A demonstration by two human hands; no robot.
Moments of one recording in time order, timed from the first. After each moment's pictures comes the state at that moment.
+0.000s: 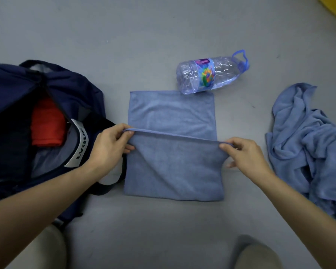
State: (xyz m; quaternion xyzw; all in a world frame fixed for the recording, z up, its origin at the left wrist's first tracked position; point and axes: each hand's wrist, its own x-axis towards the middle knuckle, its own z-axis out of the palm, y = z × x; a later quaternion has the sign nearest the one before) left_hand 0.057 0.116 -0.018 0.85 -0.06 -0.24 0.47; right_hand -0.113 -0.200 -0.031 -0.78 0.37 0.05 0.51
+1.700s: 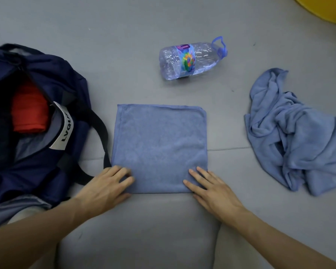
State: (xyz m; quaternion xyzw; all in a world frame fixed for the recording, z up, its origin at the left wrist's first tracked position) left_hand -0.052 0.192 -0.081 0.80 -0.58 -0.14 -0.02; right_hand -0.262 -0.131 -0.102 -0.99 -0.06 0.08 0.06
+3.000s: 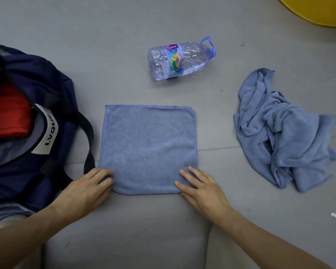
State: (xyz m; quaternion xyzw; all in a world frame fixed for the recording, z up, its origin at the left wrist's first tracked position) left_hand -0.047 0.205 -0.076 0.83 -0.54 -0.13 0.07; right_hand -0.259 -0.125 -0.100 -1.00 -0.02 0.02 0.08
